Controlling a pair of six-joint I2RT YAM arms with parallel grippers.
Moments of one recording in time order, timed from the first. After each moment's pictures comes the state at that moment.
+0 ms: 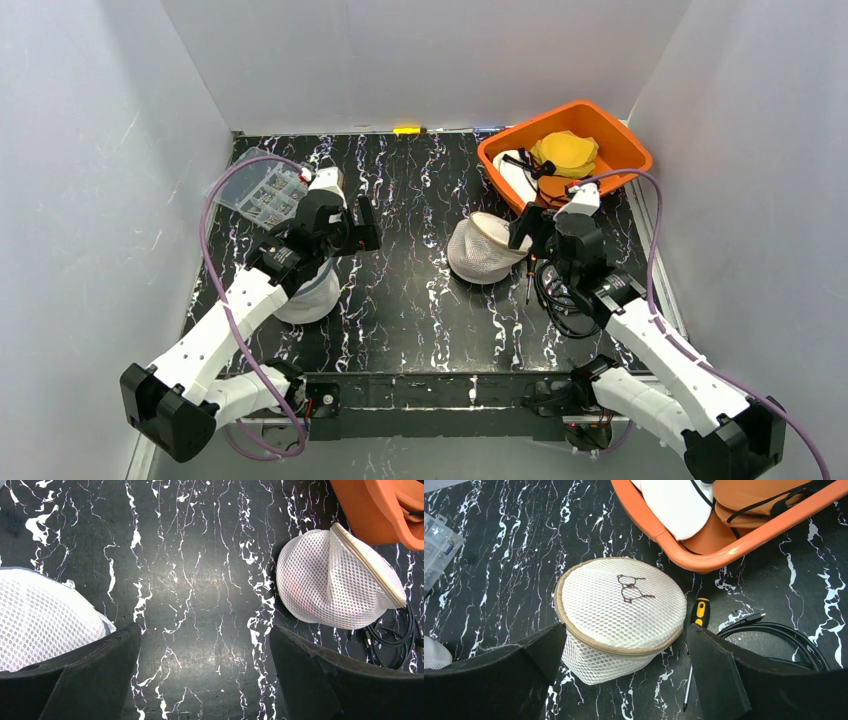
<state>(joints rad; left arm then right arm) -0.54 1.06 1.01 -0.59 -0.22 -0.52 0.53 0.84 0.69 -0.23 0.33 0.46</state>
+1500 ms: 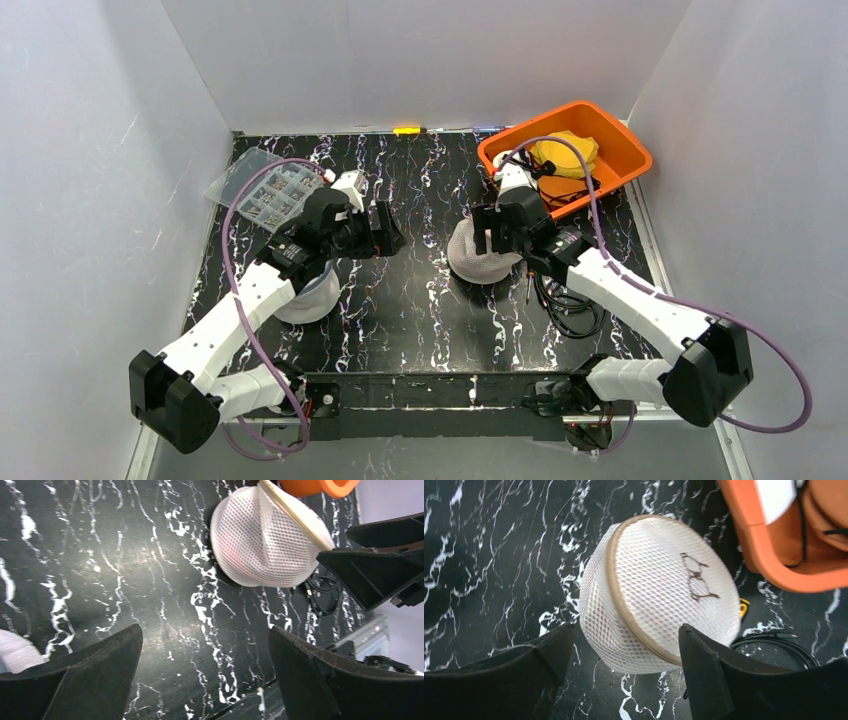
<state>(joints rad) -0.55 1.10 0.98 -0.49 0.08 -0.53 0.69 1.24 0.99 -0.43 0.22 0.27</state>
